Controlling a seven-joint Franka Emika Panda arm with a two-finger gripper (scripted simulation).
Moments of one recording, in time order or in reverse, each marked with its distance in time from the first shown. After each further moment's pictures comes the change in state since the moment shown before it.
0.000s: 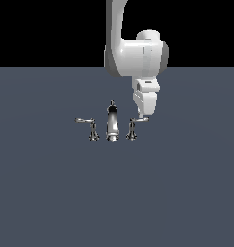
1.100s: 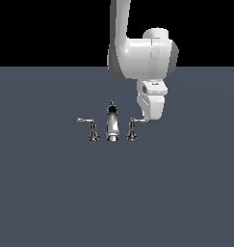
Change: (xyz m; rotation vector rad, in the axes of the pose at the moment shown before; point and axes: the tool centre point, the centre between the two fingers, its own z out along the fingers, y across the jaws) arm 0.012 0.032 0.002 0.011 -0.003 0.002
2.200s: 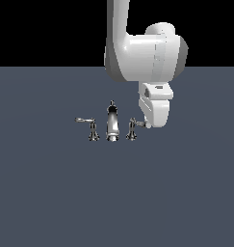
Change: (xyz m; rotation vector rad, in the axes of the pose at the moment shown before) arm -0.005 0.052 0.000 -0.005 0.005 0.020
